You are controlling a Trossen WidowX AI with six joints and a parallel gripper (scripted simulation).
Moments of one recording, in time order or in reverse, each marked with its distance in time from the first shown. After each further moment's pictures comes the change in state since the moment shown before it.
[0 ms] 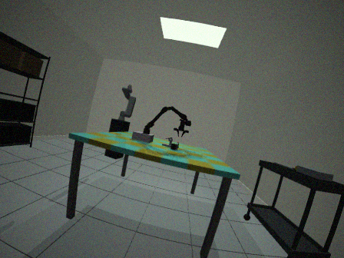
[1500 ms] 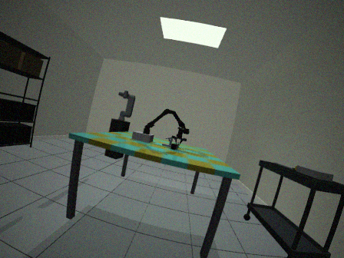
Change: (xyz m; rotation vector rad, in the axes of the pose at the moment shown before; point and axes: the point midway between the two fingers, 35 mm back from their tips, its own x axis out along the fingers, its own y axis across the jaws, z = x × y) arm 0.101 0.007 -0.010 0.001 0.007 0.018
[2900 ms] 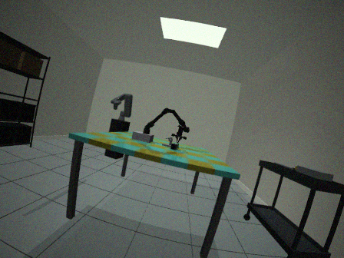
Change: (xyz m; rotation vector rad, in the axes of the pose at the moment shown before) arm -0.024 0.007 -0.001 0.002 0.009 0.028
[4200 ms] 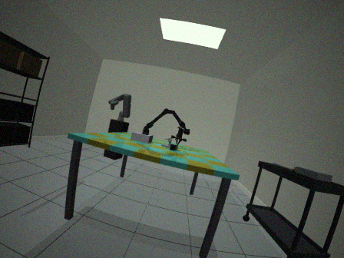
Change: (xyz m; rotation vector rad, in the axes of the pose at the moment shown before) arm 0.009 -0.009 -0.059 -0.005 0.004 0.006
